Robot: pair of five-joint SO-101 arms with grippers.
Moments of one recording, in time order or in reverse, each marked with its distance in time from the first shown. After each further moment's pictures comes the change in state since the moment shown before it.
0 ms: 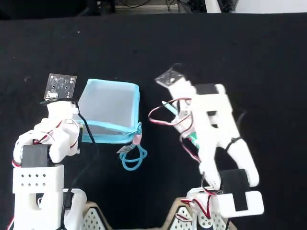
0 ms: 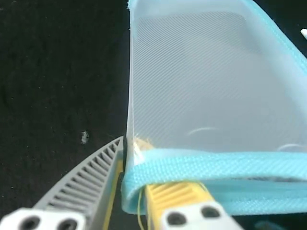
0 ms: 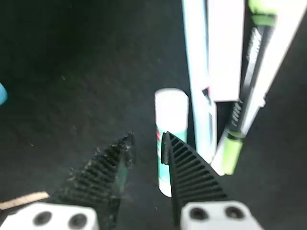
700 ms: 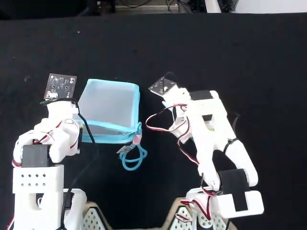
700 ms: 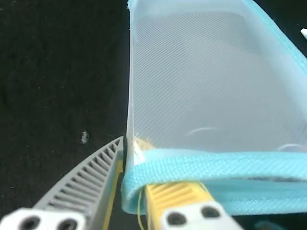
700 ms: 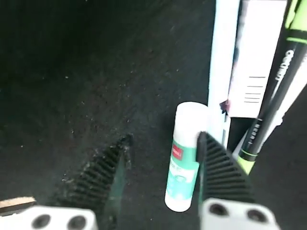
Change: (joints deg) left arm 0.0 0.0 0.0 0.0 0.0; right arm -1.1 0.0 5.1 -4.7 5.2
